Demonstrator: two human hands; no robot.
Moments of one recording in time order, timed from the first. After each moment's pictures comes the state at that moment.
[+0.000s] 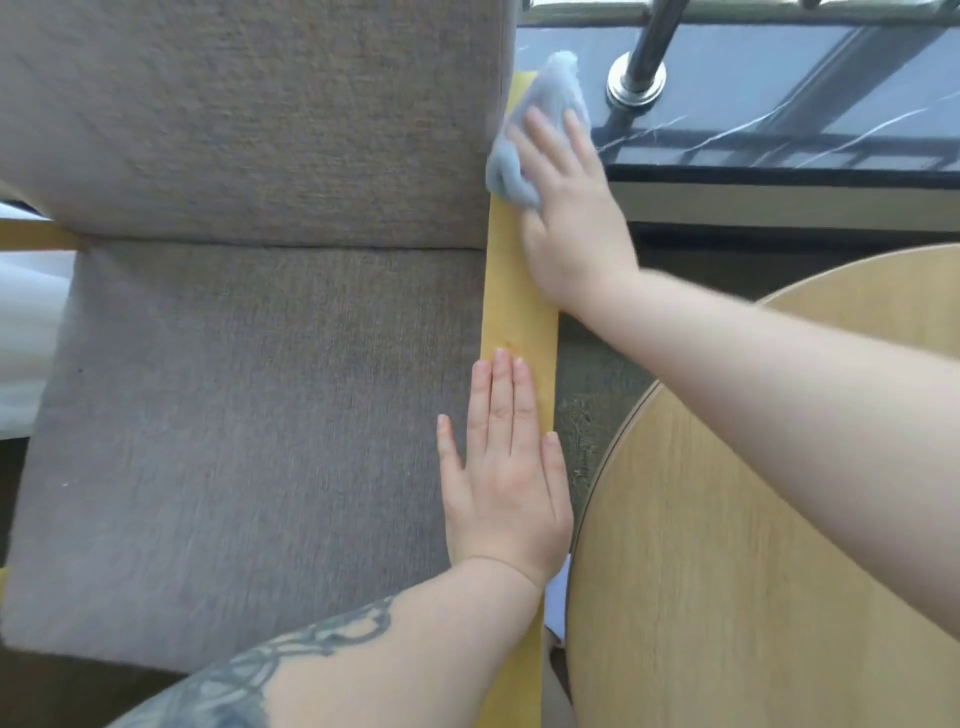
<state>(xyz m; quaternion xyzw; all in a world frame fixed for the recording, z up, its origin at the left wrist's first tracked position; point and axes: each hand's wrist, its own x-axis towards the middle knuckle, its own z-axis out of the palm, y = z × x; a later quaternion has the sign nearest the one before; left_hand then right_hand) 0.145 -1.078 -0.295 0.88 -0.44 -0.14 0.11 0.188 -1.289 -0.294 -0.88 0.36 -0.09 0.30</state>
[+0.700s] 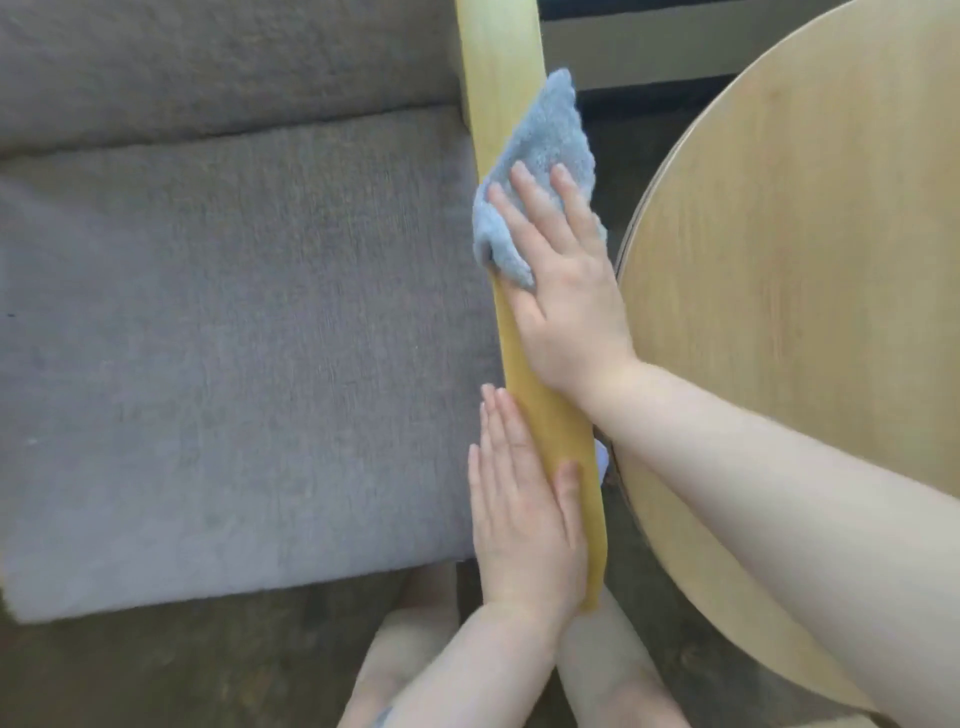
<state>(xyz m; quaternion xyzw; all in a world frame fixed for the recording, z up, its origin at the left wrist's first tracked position) 0.101 -0.922 -0.289 0.82 -0.42 -0.30 0.26 0.108 -1.101 -0.288 -0.84 0.45 -0.10 0.28</state>
